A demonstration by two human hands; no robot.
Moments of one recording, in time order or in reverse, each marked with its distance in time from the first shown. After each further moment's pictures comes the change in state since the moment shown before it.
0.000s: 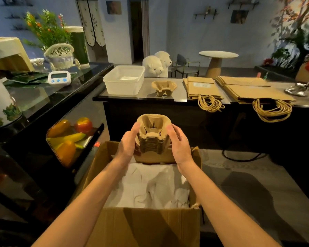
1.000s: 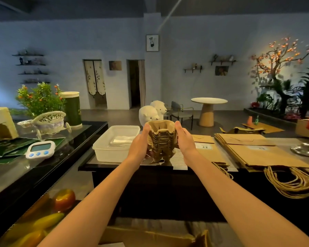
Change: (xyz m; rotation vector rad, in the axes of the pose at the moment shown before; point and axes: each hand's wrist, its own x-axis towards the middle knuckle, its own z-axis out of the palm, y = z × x) left_hand 0.210 0.133 0.035 0.064 0.018 0.117; right_hand 0.226 -0.132 -0.006 -0.128 0.103 -0.035
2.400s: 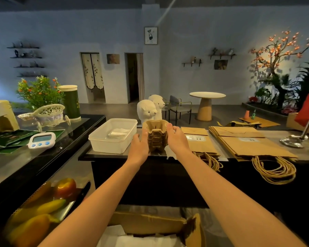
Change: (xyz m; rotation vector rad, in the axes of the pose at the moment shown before) left_hand -0.029 -0.020 0.014 0.035 0.100 -0.082; right_hand -0.018 0.013 0.004 -0.317 0.097 -0.010
